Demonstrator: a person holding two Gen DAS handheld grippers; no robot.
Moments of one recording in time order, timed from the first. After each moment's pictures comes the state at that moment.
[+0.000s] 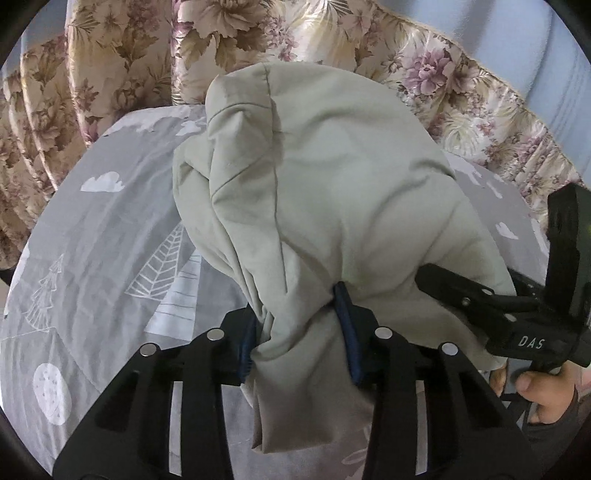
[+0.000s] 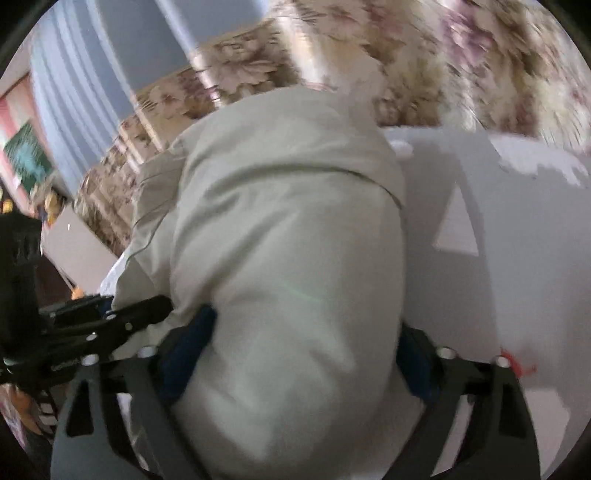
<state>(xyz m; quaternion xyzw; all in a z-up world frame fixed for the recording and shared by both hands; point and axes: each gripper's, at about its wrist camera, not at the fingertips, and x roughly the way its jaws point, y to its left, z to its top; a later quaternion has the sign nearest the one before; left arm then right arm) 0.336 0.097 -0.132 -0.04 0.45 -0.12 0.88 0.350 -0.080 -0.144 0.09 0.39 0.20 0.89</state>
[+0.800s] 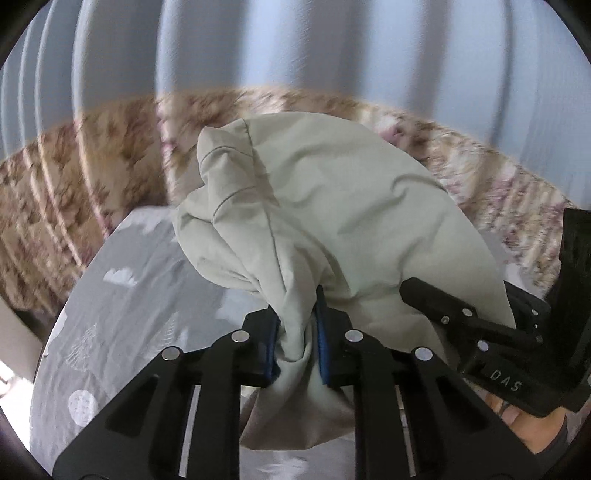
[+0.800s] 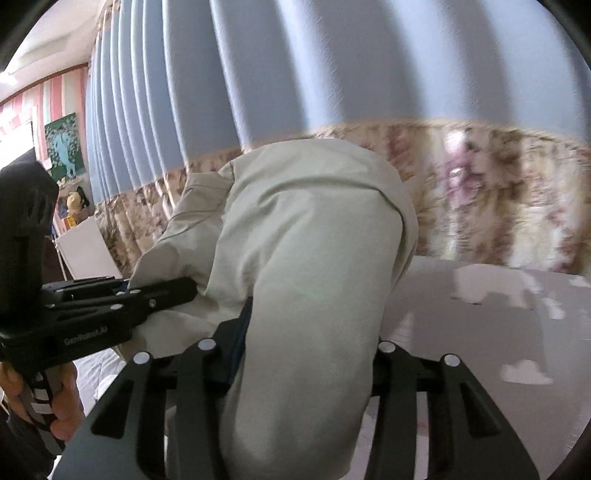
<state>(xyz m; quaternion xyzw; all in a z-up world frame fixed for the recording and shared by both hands) 0.289 0.028 -0.020 -0.02 0.32 -0.11 0.94 0.279 -0.135 -0.036 0.05 0.23 0.22 0.95</state>
